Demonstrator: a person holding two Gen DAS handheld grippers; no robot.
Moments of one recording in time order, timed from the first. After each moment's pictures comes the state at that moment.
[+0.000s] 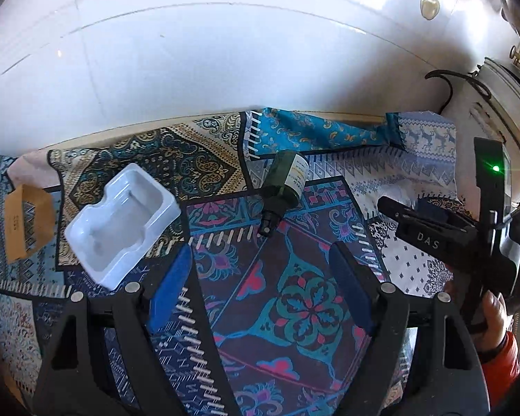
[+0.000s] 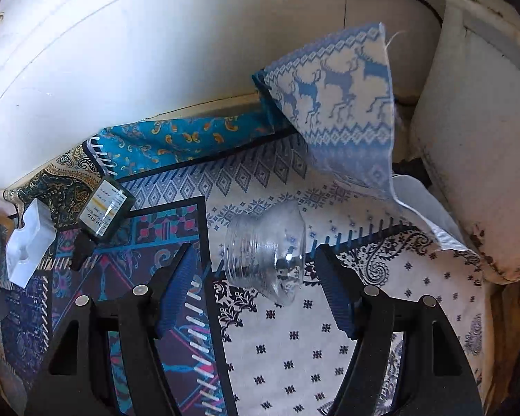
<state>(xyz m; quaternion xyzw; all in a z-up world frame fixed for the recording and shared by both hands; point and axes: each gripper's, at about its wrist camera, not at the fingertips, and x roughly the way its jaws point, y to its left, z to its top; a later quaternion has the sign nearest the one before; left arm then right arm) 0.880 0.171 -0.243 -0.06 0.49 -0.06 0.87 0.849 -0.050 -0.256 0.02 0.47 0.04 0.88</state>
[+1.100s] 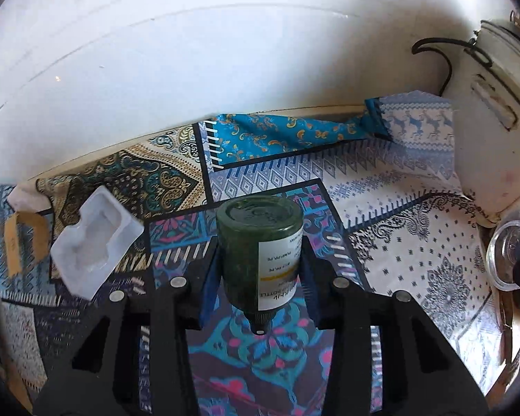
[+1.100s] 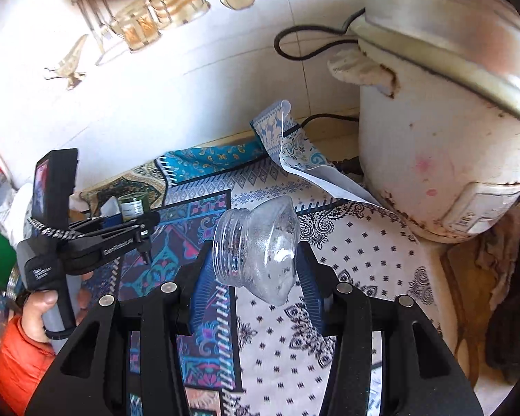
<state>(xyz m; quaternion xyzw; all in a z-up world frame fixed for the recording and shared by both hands) 0.875 0.102 -0.229 -0.01 0.48 -0.03 0.88 0.731 -0.133 -0.158 0.07 0.42 0.13 0.89</state>
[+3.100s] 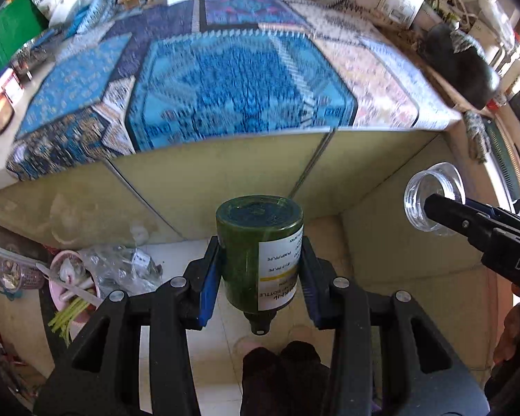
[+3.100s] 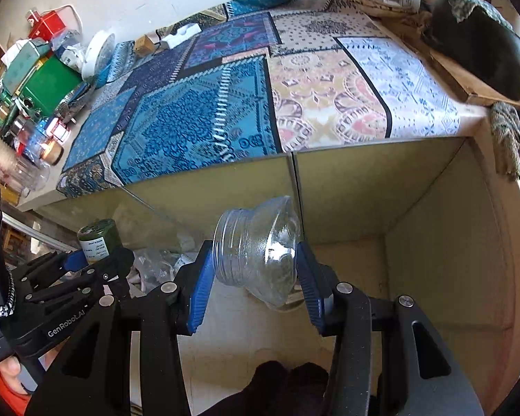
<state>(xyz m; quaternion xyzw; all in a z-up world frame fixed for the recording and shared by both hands) 0.345 0.069 -0.297 -0.06 0.55 -0.03 0.83 0.337 -0.106 -0.283 0.05 0.53 0.14 0.84</state>
